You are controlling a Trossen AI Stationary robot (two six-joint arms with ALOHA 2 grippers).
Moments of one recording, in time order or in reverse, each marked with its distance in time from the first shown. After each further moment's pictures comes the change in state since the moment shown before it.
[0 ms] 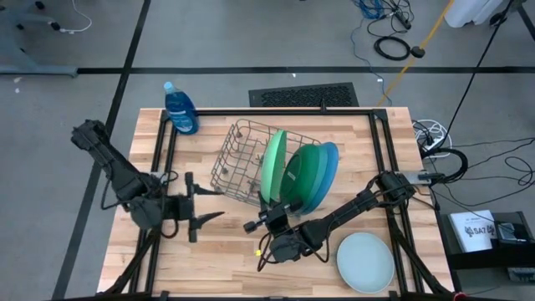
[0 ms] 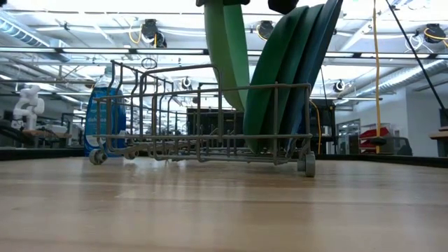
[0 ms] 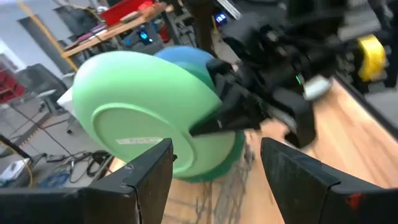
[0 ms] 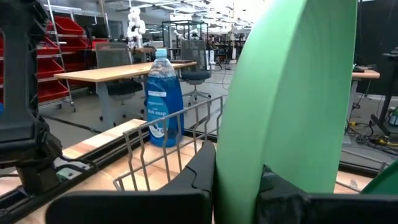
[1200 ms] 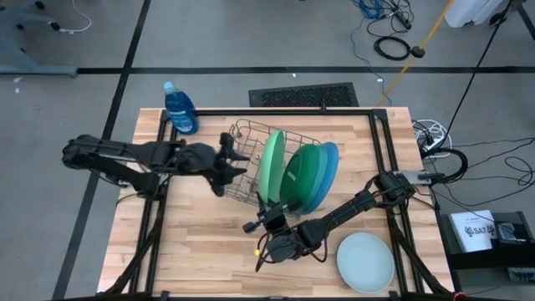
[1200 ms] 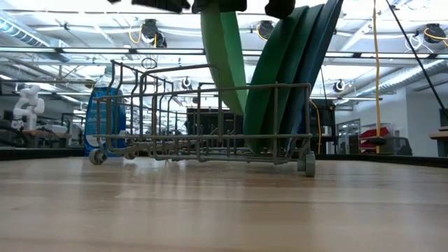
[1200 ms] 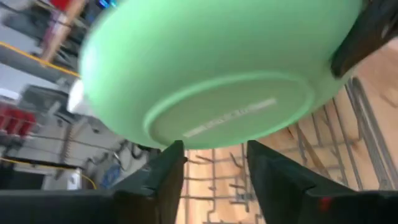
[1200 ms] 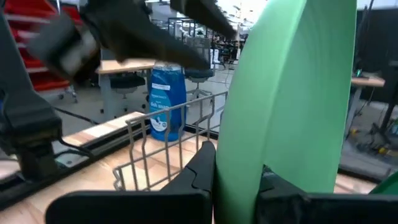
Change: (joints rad) left arm 0.679 0.138 0.209 -0.242 0.599 0.629; right arm -0.009 0.014 0.000 -0.040 -0.028 0.001
